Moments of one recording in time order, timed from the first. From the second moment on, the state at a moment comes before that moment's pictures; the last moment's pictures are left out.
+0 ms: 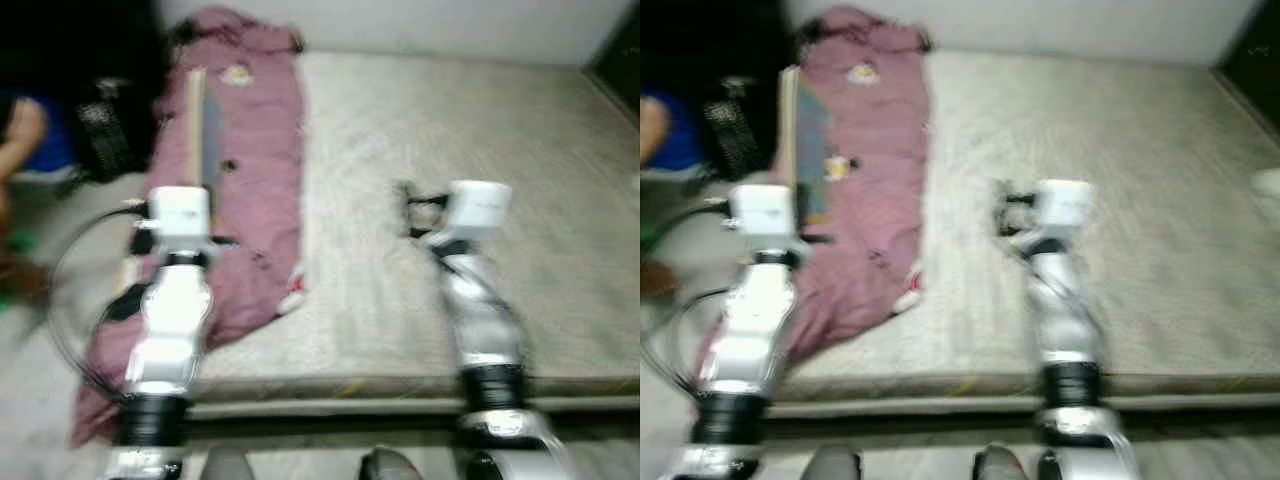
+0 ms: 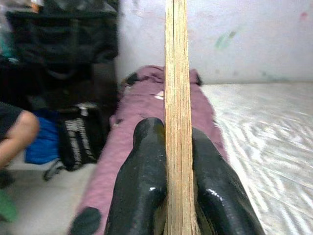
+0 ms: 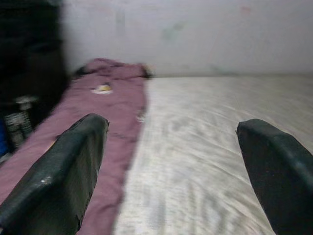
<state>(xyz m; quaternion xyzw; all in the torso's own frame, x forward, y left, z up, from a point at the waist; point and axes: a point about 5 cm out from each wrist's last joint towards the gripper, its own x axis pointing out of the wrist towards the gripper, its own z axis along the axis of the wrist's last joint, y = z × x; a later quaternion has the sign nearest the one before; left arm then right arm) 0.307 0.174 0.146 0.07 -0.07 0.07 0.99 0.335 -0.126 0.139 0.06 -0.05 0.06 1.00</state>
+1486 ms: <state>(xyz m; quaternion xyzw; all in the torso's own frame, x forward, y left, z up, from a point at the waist) 0.307 0.155 0.137 0.02 -0.06 0.02 1.00 0.340 -0.136 0.142 0.02 -0.05 0.05 1.00</state>
